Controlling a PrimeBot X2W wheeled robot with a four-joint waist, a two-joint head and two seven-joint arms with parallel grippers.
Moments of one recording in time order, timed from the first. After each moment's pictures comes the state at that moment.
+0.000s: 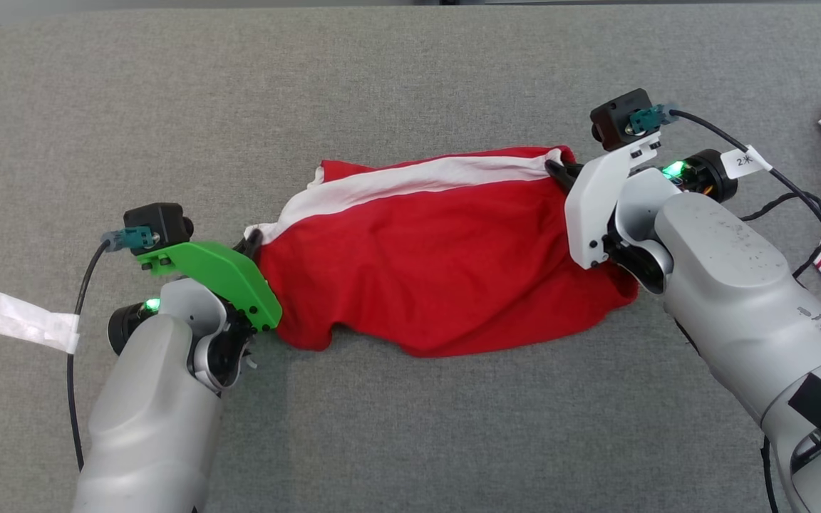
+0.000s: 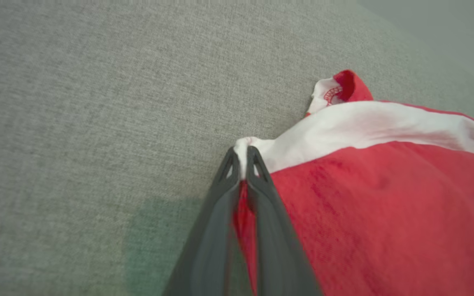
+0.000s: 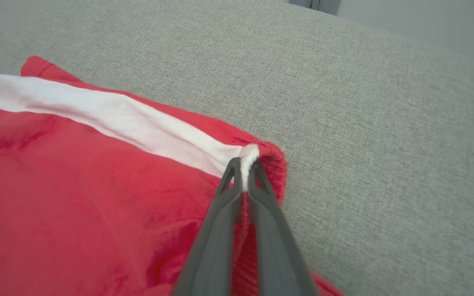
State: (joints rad) left arm -0.65 0.08 -0.24 0.80 -0.66 -0.10 0.17; right arm -1.00 -0.17 0.69 0.96 0.63 0.13 0.14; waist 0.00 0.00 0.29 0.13
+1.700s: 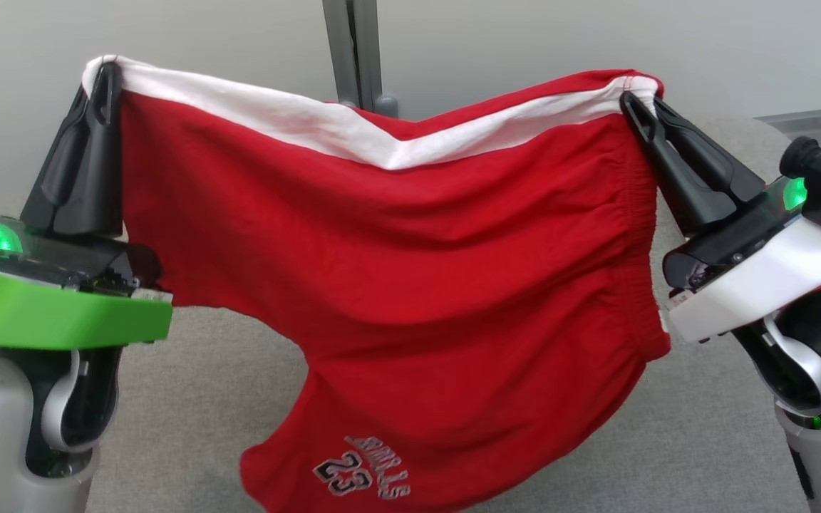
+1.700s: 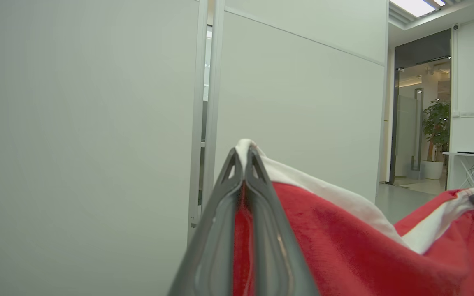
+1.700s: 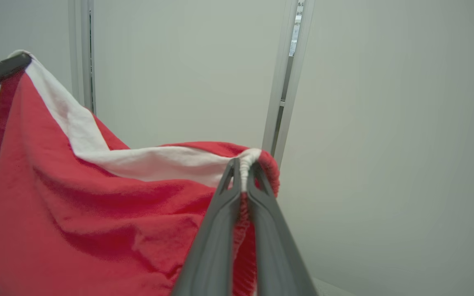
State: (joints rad) left arm -0.37 0.38 -0.19 -0.36 -0.63 0.01 0.02; right arm -0.41 -0.27 0.17 -0.42 0.42 0.13 0.33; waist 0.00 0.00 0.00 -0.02
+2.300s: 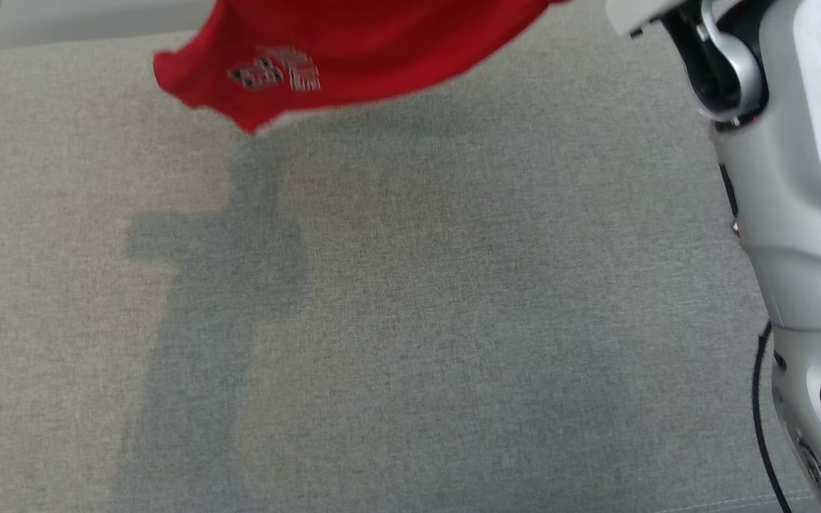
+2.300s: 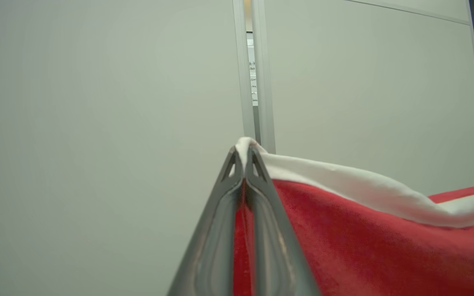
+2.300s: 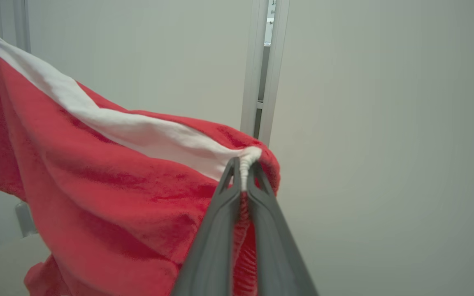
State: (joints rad) left arm -1.10 0.38 -0.25 0.30 -0.51 -0.11 -0.17; right arm -1.11 -0.13 0.25 0.28 0.31 0.13 0.05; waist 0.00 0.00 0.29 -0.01
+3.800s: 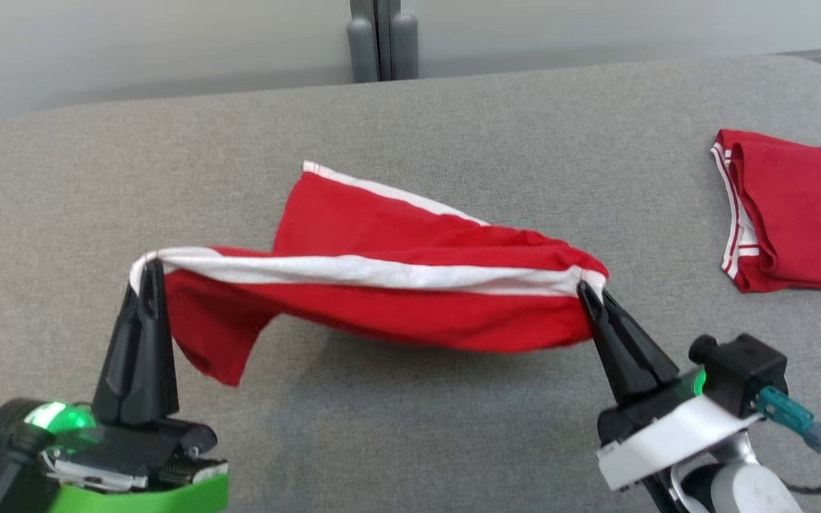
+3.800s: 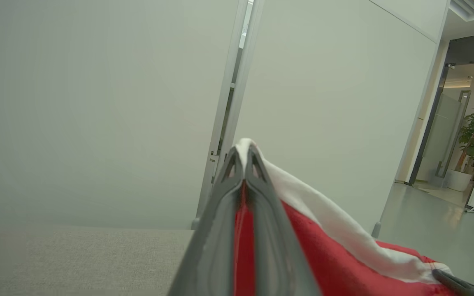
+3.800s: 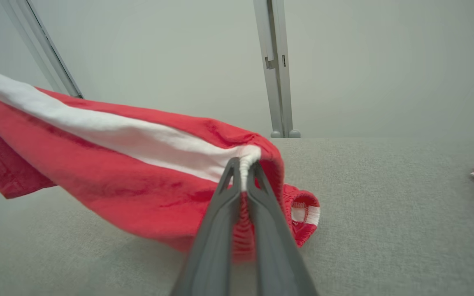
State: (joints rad) left arm 0.05 0.18 -0.13 -0.40 -0.46 -0.13 -0.26; right arm -0.06 -0.08 0.21 -0.17 0.30 0.13 -0.06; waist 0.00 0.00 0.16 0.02
